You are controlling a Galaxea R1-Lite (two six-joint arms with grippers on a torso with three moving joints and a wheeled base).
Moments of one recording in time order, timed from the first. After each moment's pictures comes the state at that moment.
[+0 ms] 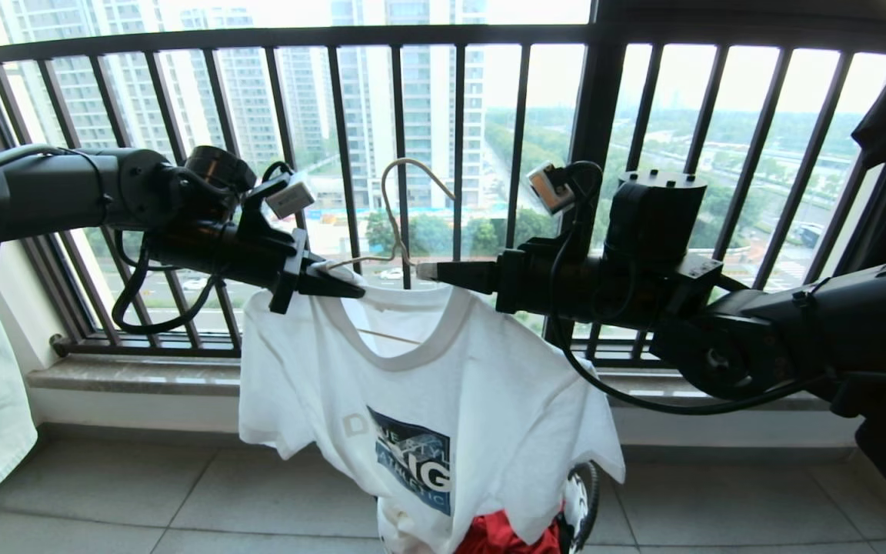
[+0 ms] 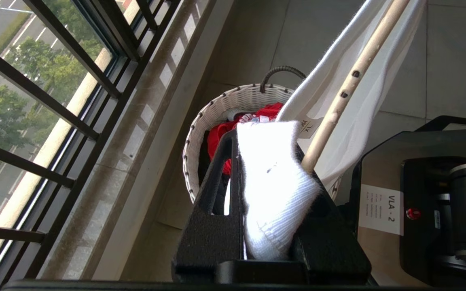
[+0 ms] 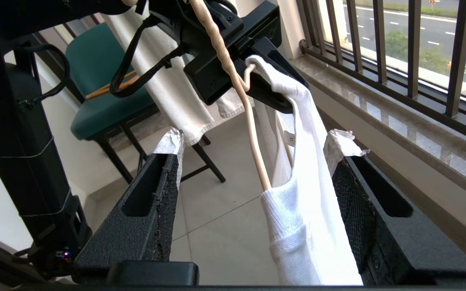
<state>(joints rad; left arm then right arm) -0.12 2.10 -1.95 0.72 -1.02 0.91 0.53 1.95 -1.23 -0.75 0.68 0.43</state>
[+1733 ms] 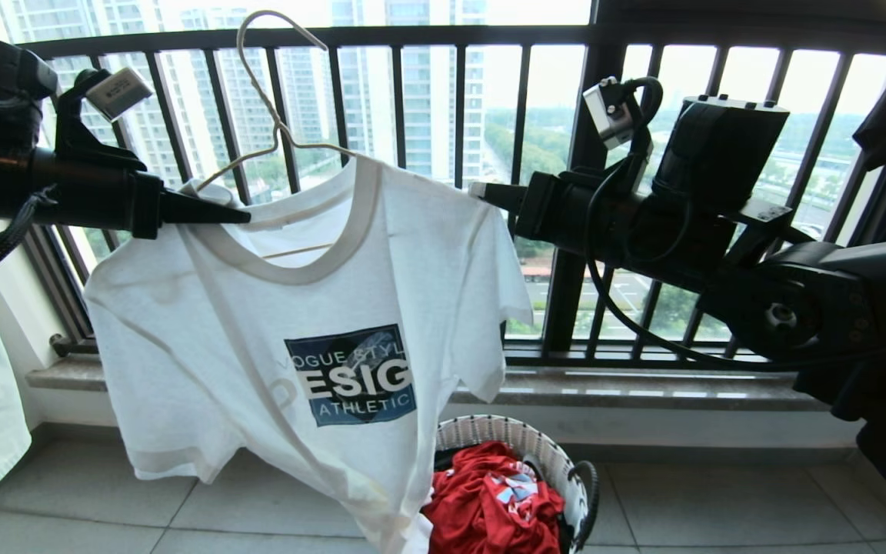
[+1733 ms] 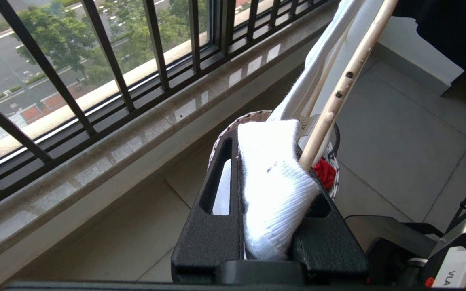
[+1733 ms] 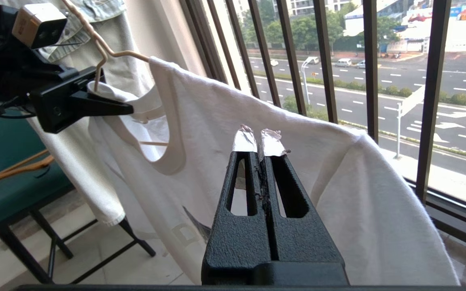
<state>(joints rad) 0.12 1.77 -1.77 0.56 -0.94 0.39 0.52 1.86 -1.32 -0.68 0.35 0.37</state>
